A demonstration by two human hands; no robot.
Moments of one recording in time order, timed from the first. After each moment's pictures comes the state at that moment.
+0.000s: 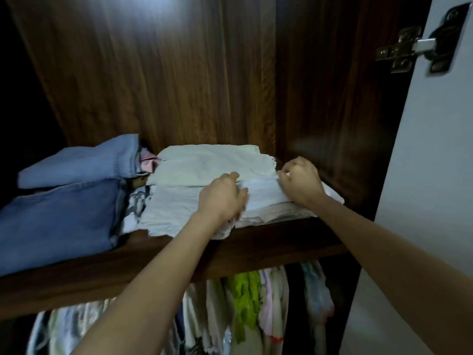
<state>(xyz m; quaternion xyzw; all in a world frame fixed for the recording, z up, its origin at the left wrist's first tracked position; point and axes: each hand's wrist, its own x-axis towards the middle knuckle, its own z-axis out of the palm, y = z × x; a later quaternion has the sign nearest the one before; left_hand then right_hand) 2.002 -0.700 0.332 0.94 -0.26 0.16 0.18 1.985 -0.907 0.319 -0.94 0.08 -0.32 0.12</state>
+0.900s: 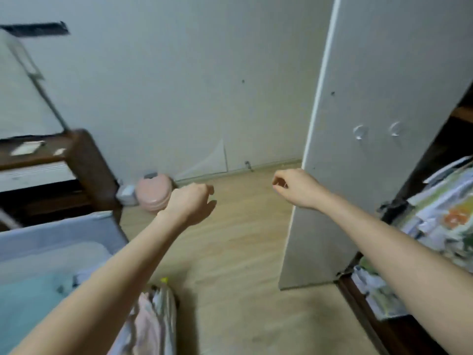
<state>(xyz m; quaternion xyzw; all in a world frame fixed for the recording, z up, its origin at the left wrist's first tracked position) 1.267 -0.213 0.199 0.89 0.46 0.00 -0.02 1.512 -0.293 0.201 -0.73 -0.67 0.06 0.16</state>
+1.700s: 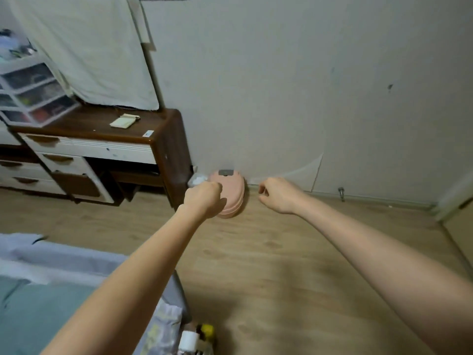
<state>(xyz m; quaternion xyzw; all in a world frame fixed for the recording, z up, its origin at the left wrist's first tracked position) 1.116 0.198 0.127 0.74 0.67 -0.02 0.06 1.313 0.203 0.141 -0.59 -0.80 0.13 0.03</state>
